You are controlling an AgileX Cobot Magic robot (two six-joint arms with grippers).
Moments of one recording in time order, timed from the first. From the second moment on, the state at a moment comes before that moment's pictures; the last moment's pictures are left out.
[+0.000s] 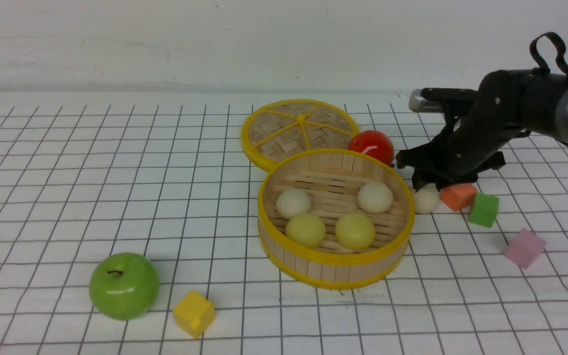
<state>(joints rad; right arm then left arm) 0.17 2.09 -1.64 0.12 0.67 0.06 -0.47 0.15 0.02 -0.46 0.21 0.13</state>
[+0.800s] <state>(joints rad) 0.17 2.14 -1.65 0.10 0.64 0.05 -0.47 0.15 0.02 -0.46 0.21 0.13</state>
